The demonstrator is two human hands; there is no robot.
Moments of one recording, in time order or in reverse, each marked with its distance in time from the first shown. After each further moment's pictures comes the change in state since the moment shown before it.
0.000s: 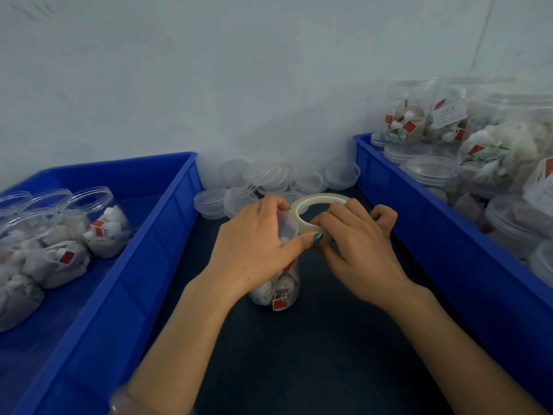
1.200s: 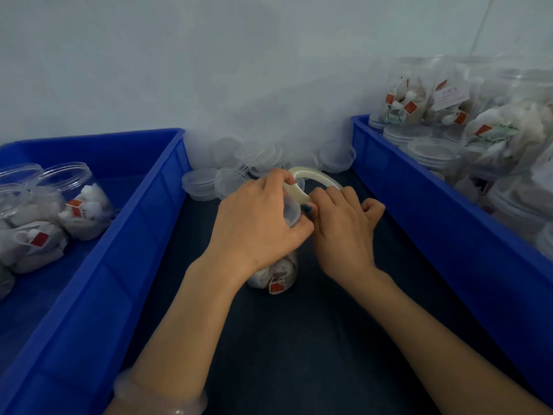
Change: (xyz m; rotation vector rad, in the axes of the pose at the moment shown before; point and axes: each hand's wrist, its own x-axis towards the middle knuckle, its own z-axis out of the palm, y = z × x) left_hand 0.000 0.007 0.001 -0.022 0.100 0.040; right_hand 0.011 -0.025 0.034 -0.035 0.059 0.275
